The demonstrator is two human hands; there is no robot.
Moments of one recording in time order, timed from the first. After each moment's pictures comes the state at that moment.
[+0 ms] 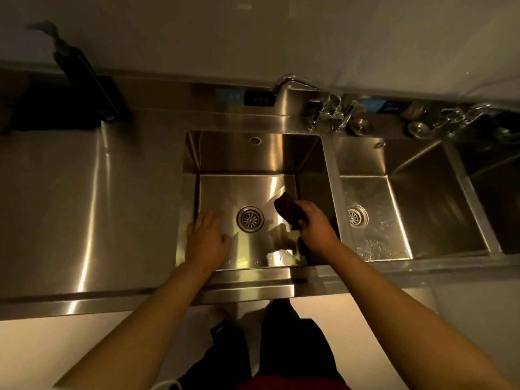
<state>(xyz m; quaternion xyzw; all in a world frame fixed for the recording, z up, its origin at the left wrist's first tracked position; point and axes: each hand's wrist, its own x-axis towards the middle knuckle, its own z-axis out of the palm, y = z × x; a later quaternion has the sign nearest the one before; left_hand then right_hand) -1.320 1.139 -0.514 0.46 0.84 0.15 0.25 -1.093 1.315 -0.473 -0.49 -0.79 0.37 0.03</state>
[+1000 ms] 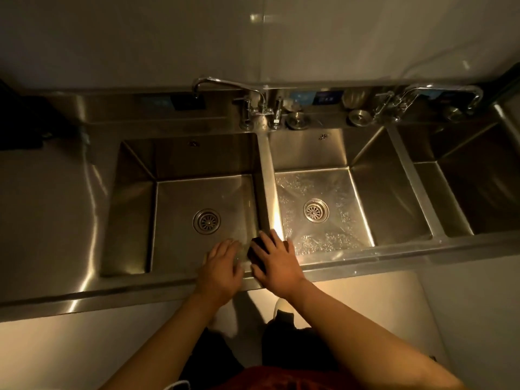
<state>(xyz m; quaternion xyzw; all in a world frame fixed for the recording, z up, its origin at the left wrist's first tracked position) -1.090 1.191 -0.504 0.50 0.81 0.15 0.28 -0.930 1.300 -0.510 -0.33 -0.92 0.16 -0.12</state>
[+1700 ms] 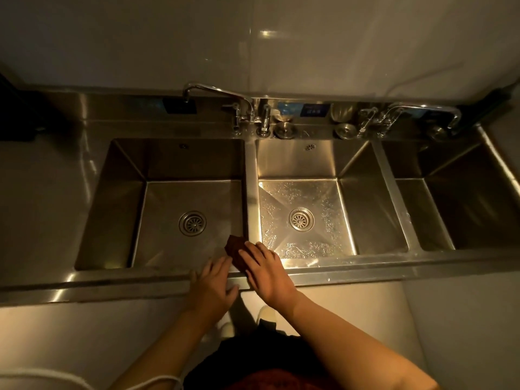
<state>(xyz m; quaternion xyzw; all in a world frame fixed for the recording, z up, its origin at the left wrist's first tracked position) -1.032 1.182 -0.524 0.49 0.82 0.06 0.29 -0.880 1.309 -0.508 -0.28 -0.94 0.17 -0.06</state>
